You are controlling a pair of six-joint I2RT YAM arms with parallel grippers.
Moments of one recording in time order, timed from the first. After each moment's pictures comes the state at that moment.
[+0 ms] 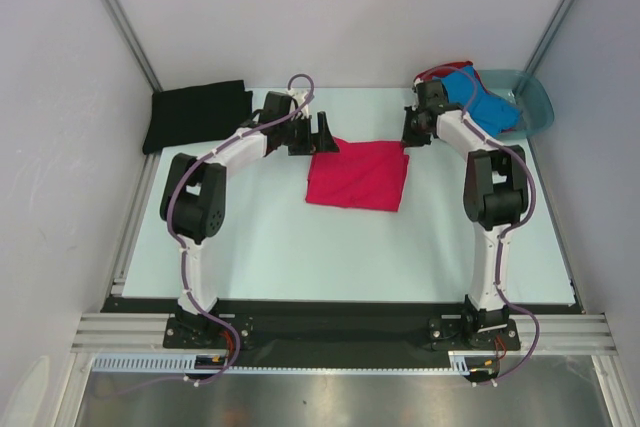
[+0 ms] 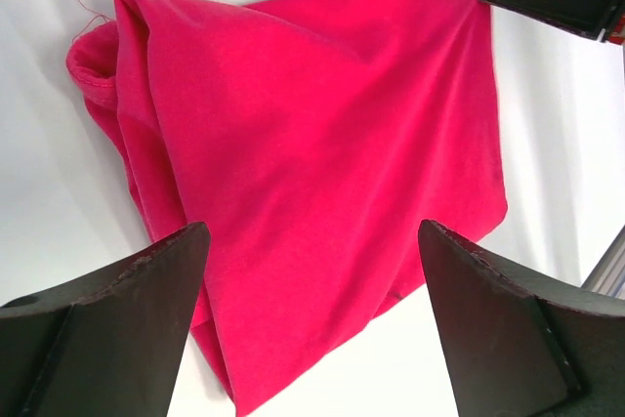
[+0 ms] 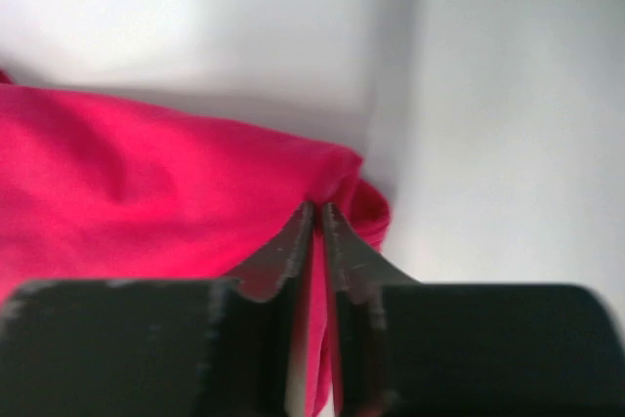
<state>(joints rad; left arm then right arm) -0.36 2.06 1.55 -0.23 0.50 -0.38 0.17 2.15 1.74 -0.52 -0.12 0.30</state>
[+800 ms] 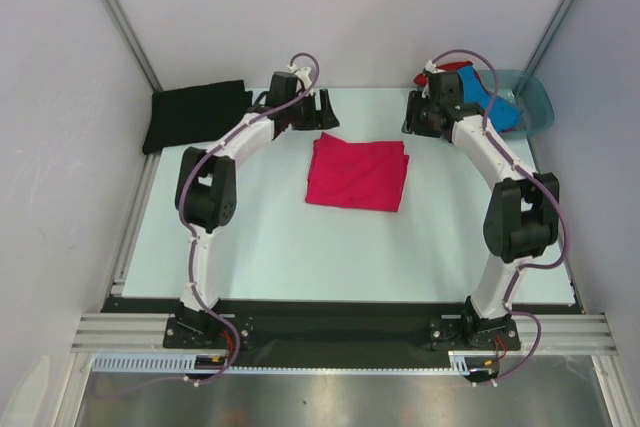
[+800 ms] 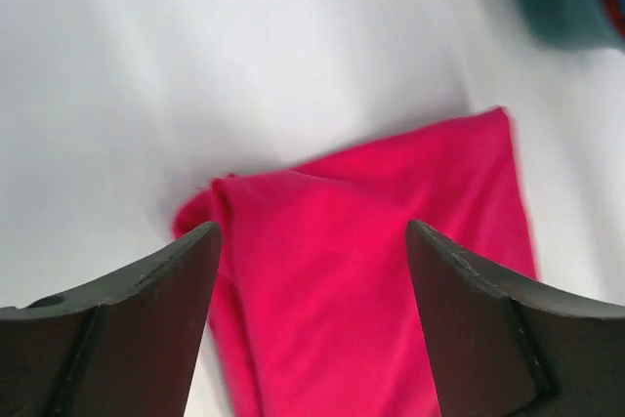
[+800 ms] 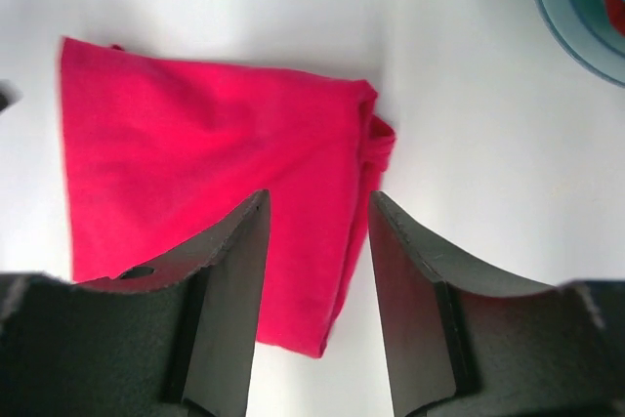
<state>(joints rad) -0.36 2.19 1.81 -0.23 0.37 -0.35 0.20 1.85 1.58 -0.49 -0.03 0.29</state>
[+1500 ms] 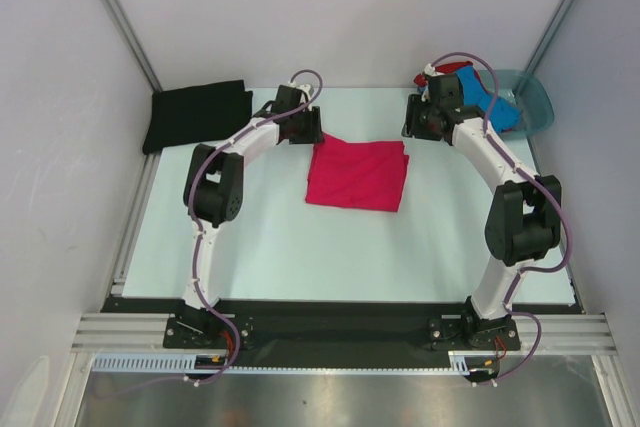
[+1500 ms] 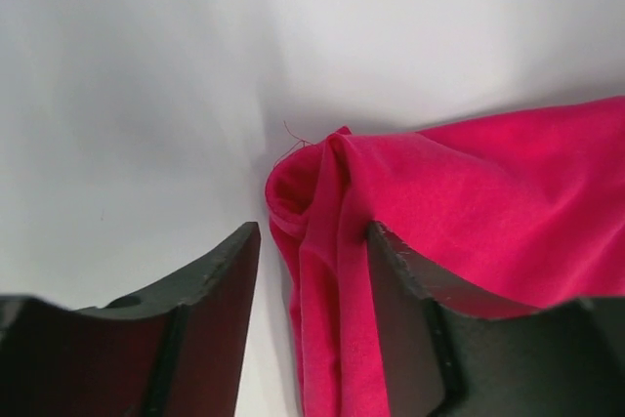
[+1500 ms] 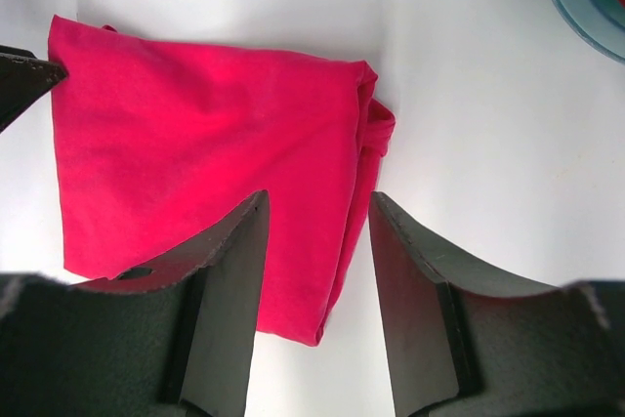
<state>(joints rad) -0.36 2.30 1.85 -0.34 0.19 -0.30 0.21 1.81 1.55 -0.50 -0.03 0.28</state>
